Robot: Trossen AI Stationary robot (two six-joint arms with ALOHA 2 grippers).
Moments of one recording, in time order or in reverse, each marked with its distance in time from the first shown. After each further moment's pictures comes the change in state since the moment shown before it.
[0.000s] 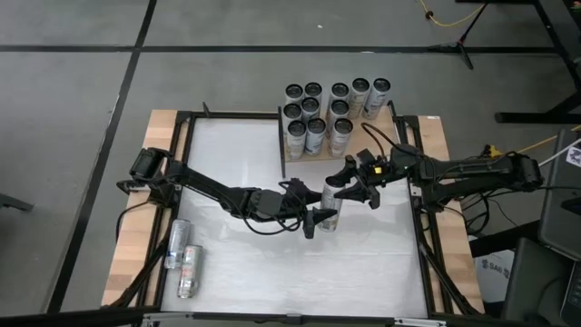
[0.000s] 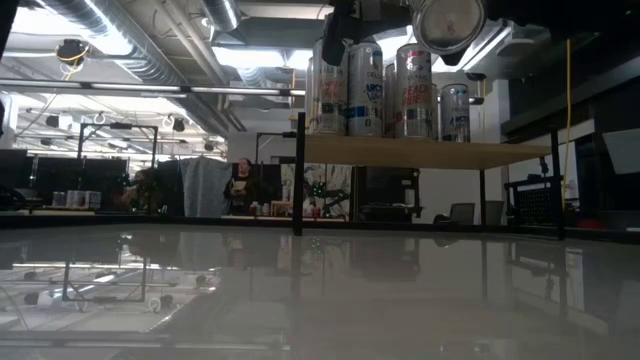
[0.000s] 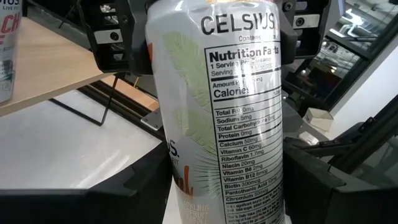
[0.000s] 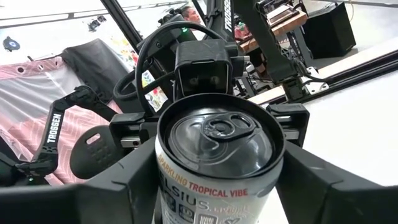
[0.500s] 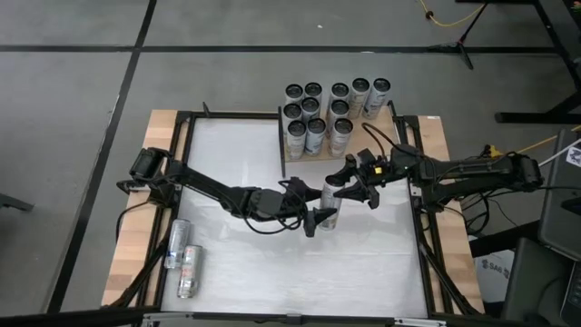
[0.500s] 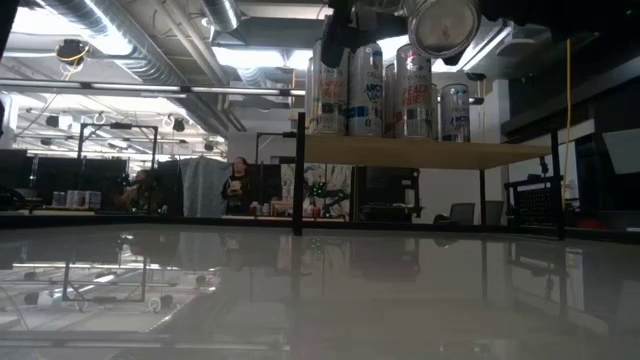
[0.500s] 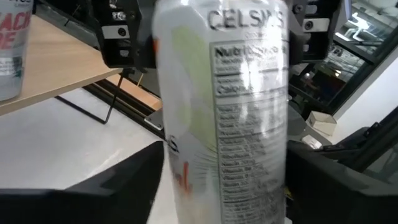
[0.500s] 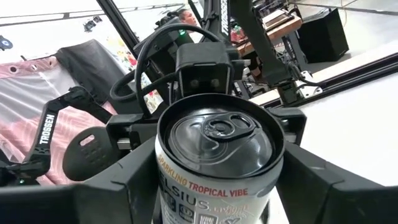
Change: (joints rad) left arm 0.001 0.000 0.000 -0.005 -0.012 -0.014; right arm 0.000 -0.001 0.000 0.001 0.023 -0.013
